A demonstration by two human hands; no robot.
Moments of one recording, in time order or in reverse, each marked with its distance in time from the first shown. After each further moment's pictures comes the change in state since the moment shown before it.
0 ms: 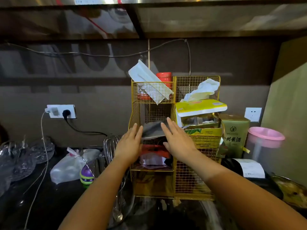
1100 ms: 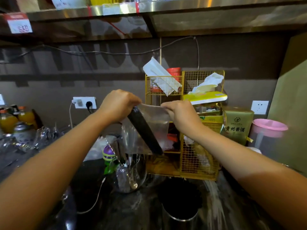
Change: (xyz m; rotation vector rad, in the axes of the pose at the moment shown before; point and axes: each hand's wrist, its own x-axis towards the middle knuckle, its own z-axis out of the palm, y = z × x) left_hand -0.074 0.010 -0.171 0.042 0.298 0.255; right_hand -0.058 -0.052 -0.089 0.404 0.437 -0.257
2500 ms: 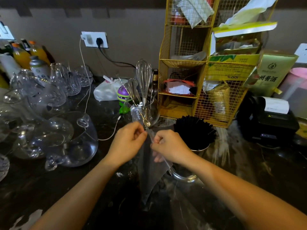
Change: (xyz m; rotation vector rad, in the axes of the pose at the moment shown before) left_hand -0.217 0.068 0.088 -0.582 -0.202 -0.660; right_hand -0.172 -0.080 0.102 0.631 -0.684 0.668
